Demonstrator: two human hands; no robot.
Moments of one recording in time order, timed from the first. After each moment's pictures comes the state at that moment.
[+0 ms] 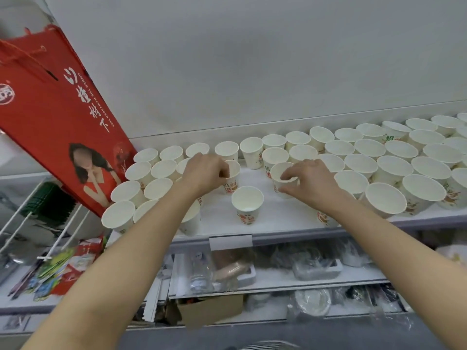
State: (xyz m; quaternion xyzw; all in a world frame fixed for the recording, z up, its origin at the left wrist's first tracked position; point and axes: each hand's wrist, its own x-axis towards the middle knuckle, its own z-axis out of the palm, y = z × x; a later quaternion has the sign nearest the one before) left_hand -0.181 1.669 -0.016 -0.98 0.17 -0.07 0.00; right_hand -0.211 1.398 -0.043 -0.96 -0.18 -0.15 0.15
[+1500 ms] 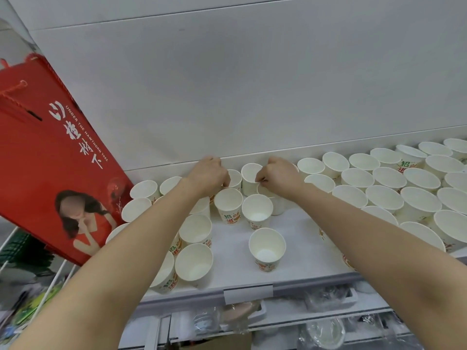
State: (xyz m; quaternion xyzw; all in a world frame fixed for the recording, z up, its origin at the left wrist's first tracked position) left_hand -0.071 1.693 0.000 -0.94 0.30 0.00 0.18; right_hand -0.081 1.480 -0.031 -0.97 -0.20 -0.07 0.09
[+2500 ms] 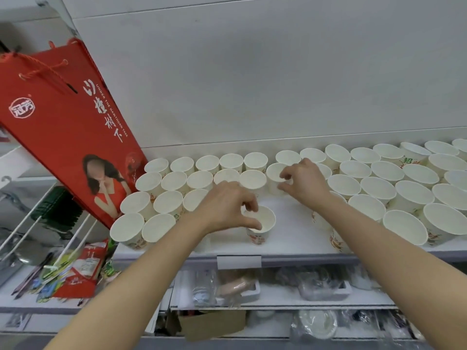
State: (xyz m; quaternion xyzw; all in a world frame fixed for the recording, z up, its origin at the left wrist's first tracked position) left_hand -0.225 1.657 -0.005 -0.95 0.27 -0.01 -0.14; right_hand -0.146 1.430 -0.041 -0.97 -0.14 -0.13 0.13
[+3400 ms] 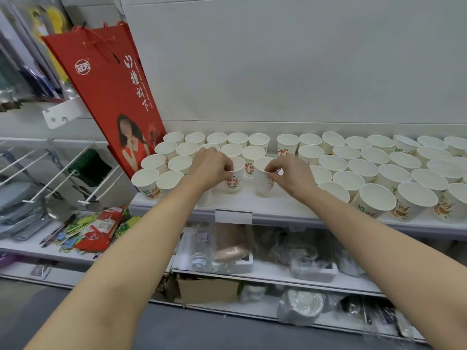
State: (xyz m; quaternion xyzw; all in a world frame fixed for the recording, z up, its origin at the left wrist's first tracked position) left_hand -0.258 1.663 -0.003 -0.99 0.08 -0.09 -0.02; right_hand -0.234 1.438 -0.032 -0.93 -0.22 -0.11 0.25
